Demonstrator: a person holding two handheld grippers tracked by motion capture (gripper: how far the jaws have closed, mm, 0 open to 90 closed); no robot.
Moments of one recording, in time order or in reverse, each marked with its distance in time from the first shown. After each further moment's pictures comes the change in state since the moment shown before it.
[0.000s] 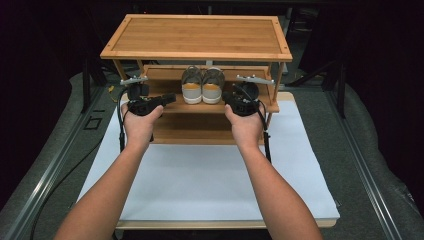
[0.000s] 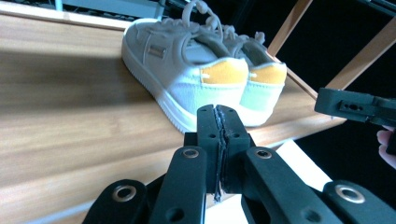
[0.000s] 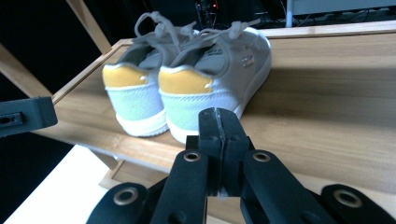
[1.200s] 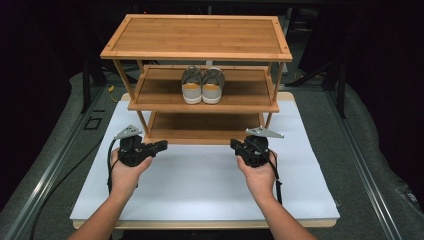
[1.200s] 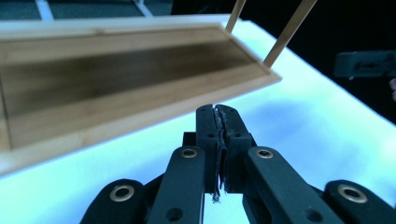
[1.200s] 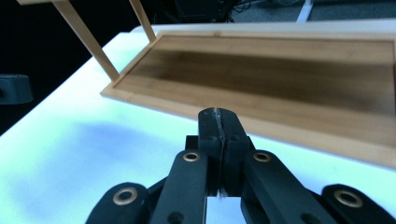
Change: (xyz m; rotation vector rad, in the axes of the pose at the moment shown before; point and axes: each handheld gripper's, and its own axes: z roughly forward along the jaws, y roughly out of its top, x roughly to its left) left arm 0.017 -0.117 -0.041 0.129 -0.029 0.110; right arm -0.025 -0.121 -0.039 0.108 0.054 -0.027
